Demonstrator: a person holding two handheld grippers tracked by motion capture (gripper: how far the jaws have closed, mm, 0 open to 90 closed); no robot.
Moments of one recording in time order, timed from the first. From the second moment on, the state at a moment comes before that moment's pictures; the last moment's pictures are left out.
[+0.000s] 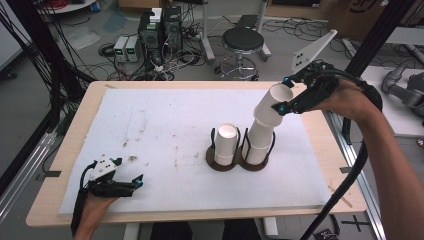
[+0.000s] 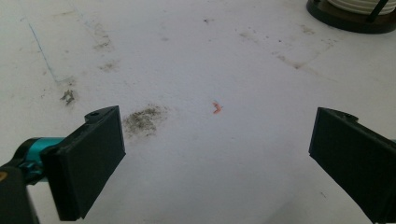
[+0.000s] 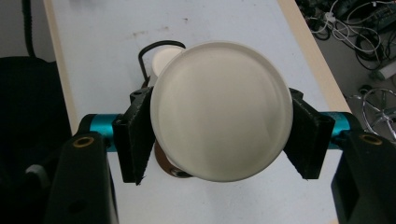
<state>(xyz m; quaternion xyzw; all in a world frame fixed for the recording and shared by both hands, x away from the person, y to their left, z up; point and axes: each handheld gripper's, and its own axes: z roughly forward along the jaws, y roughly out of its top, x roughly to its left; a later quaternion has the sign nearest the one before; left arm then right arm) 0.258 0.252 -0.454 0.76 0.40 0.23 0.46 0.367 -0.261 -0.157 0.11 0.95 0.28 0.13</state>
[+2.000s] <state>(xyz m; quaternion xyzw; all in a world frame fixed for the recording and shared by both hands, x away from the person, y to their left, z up) 0.258 0.251 -0.454 0.77 0.40 0.23 0.45 0.303 -0.254 -0.225 0.07 0.93 0.34 0.07</state>
